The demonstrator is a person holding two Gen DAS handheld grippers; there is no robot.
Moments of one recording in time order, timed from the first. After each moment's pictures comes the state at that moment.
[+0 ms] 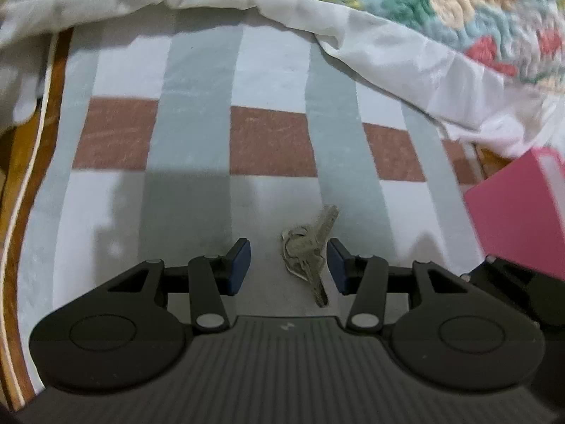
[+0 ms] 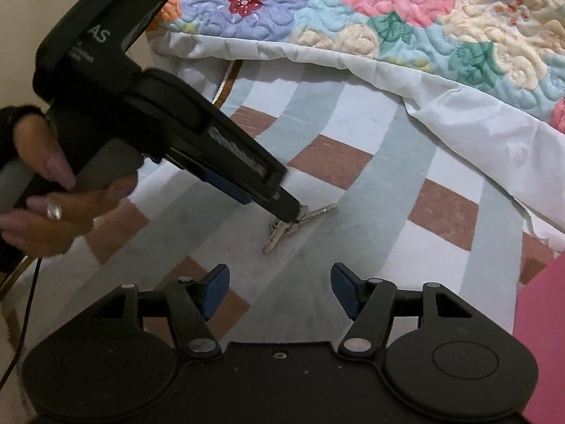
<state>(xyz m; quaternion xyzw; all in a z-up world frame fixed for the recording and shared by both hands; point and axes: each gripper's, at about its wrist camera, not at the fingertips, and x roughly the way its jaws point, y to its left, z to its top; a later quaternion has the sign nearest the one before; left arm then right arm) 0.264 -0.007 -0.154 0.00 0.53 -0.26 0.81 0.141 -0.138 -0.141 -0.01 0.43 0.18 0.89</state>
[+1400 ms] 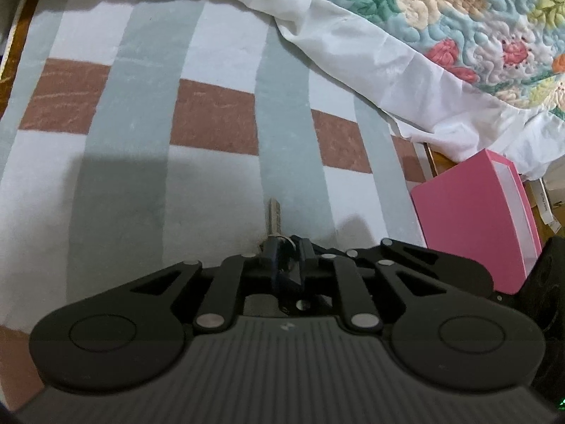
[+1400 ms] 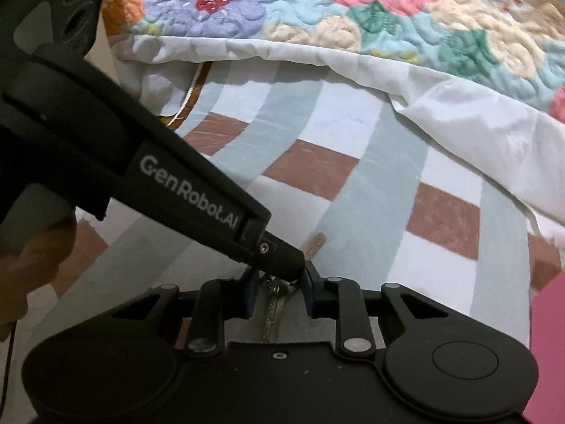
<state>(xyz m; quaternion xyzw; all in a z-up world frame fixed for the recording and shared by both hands) 0.262 -0.004 -0.156 -0.09 0.55 -0.33 0.76 0.164 -0.133 -0.164 0.00 0.42 0.13 0.90</state>
